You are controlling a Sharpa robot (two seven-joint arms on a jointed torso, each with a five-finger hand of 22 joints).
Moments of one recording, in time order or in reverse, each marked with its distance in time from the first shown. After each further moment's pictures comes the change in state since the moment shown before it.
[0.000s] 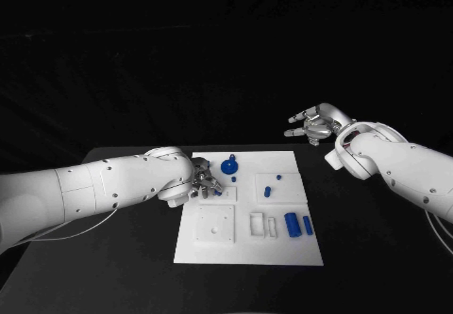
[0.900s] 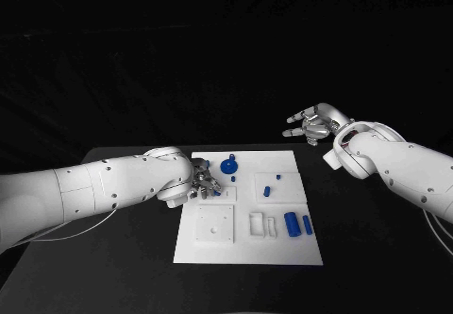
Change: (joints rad) left arm -0.002 -0.001 0.000 0.000 0.000 0.010 -0.002; left_hand -0.005 0.005 -0.001 -0.001 0.010 0.000 0.000 0.001 0.196 0.000 0.000 0.004 0.000 0.001 -0.001 0.000 0.000 0.000 0.006 0.002 -0.012 0.000; right arm 0.000 0.005 0.000 -0.003 -0.001 0.007 -0.001; right_hand 0.000 0.000 0.000 0.000 -0.001 0.000 0.000 0.000 0.000 0.000 0.000 0.000 0.000 0.000 0.000 0.000 0.000 0.000 0.000 0.000 0.000 0.000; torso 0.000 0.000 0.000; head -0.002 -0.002
